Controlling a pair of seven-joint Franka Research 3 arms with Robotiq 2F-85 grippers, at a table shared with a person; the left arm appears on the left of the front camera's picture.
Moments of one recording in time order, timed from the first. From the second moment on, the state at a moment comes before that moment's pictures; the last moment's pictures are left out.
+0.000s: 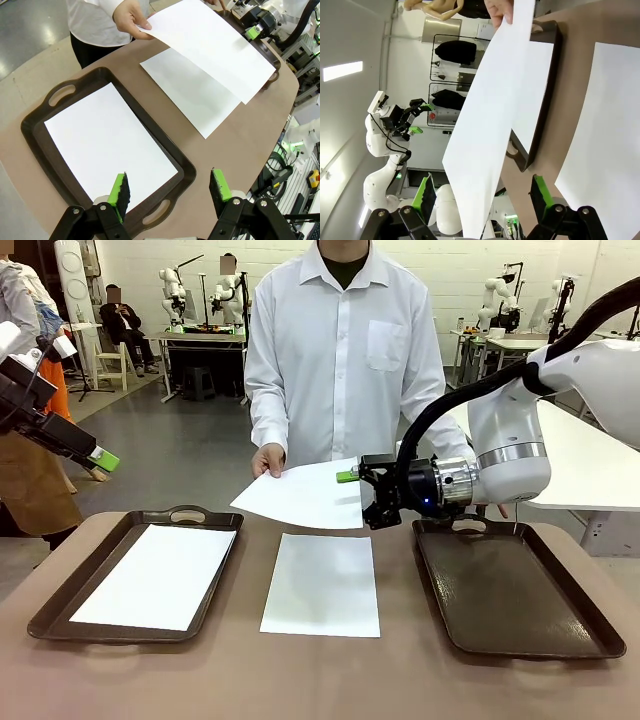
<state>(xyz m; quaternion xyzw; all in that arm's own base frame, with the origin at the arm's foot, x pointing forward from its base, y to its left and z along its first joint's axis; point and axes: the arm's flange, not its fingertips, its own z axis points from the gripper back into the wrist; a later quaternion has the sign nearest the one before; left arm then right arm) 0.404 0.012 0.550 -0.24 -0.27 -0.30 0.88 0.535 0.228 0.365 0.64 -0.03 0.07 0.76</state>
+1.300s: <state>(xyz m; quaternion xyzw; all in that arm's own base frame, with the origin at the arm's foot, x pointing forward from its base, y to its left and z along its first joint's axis) 0.404 0.012 0.550 -0.24 -0.27 -0.30 0.88 0.539 0.228 0.360 0.65 -0.03 0.06 0.76</state>
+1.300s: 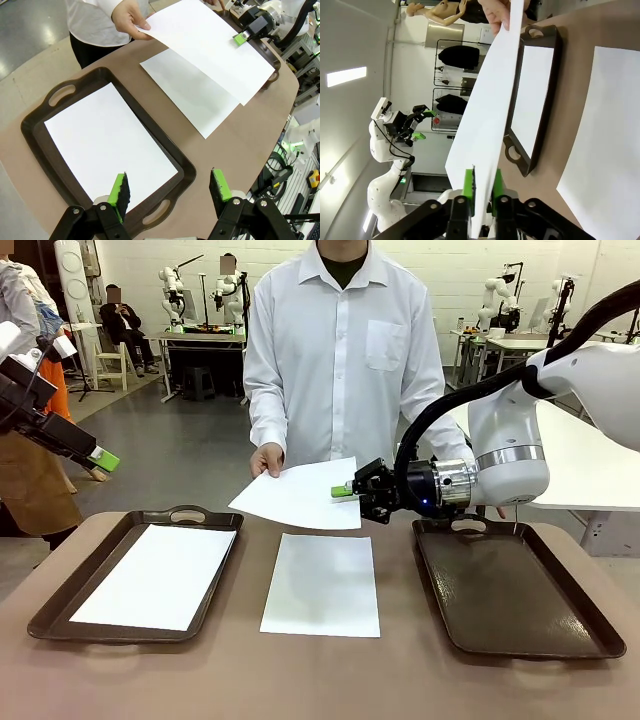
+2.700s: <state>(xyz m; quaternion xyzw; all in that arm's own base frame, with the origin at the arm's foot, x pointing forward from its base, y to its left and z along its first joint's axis) 0.404 0.012 0.550 -0.24 -0.27 -0.30 0.88 0.540 0.227 0.362 0.65 -0.03 0.06 0.76</state>
